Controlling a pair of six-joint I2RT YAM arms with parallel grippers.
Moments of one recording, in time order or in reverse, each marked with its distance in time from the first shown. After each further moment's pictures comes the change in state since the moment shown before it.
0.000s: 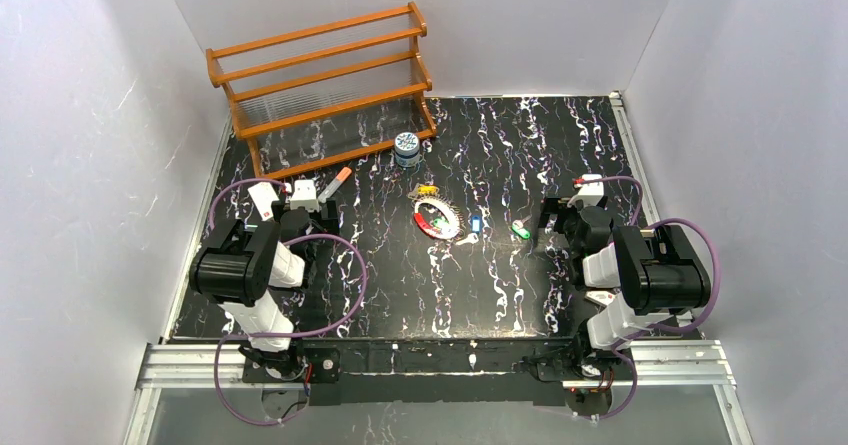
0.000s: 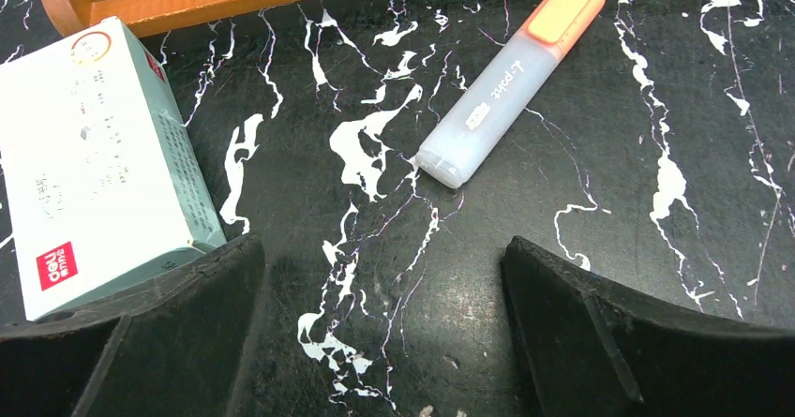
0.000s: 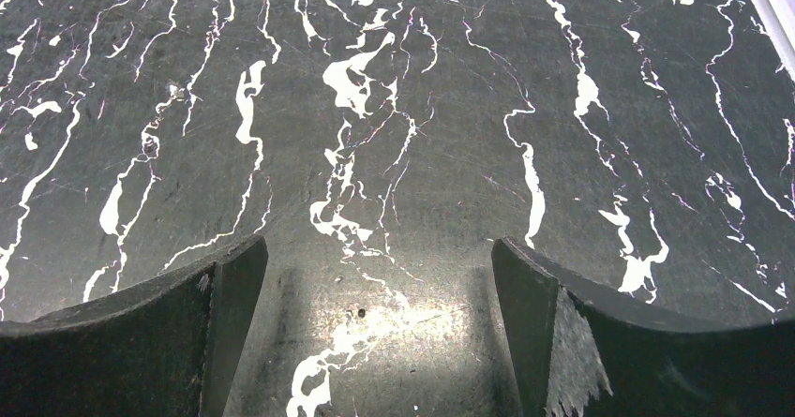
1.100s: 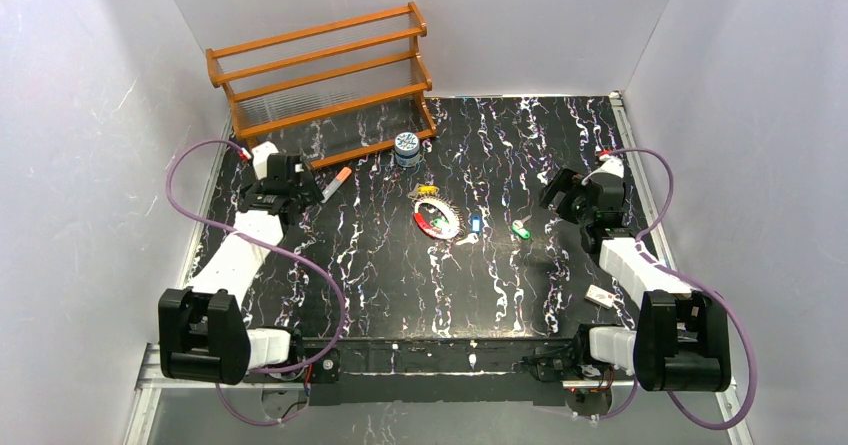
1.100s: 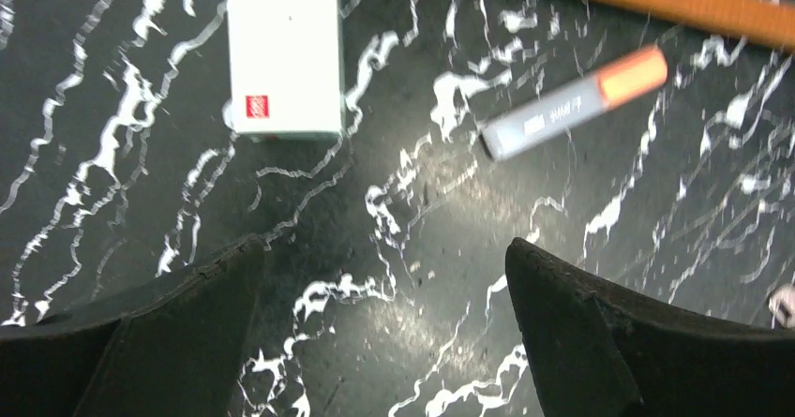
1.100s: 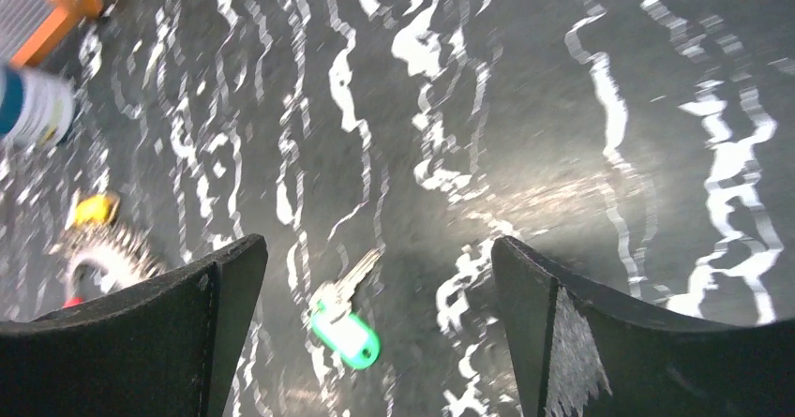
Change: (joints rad) left arm 0.003 -0.423 0.614 -1.527 -0.244 -0.526; right arm -0.005 -0.394 0.295 -0.924 -0.019 0.407
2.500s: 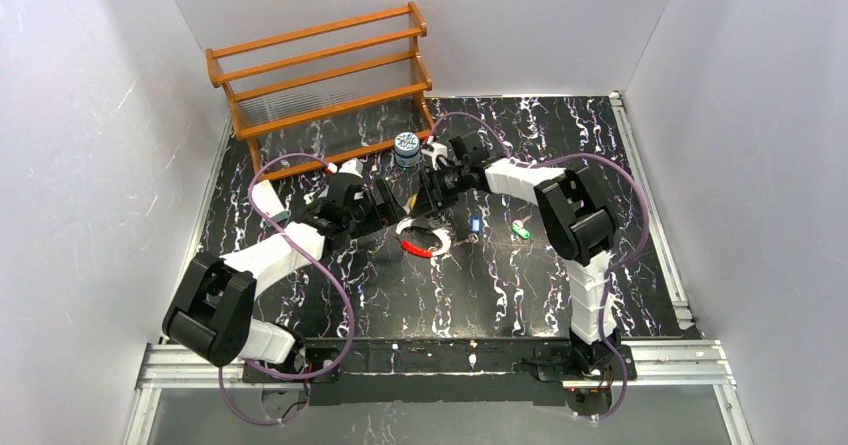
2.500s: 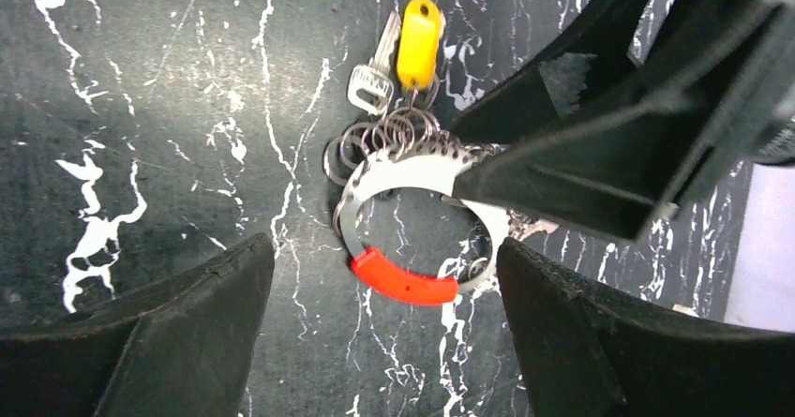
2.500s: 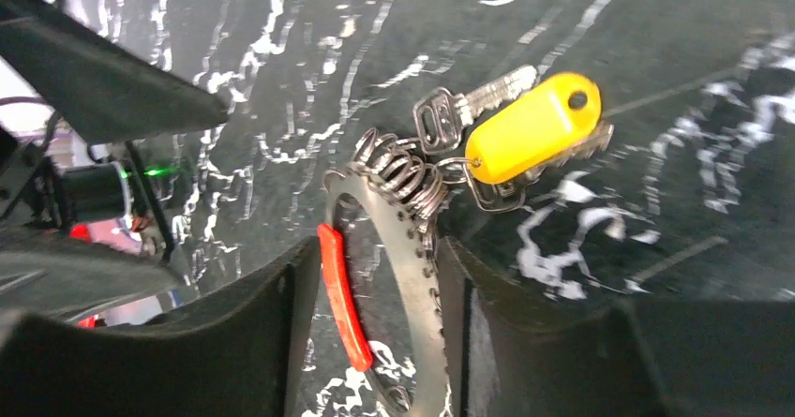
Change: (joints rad) left arm -0.379 0.114 -0.171 0.401 0.499 -0.245; right arm 0.519 0.908 0.896 -0.410 -0.728 -0.189
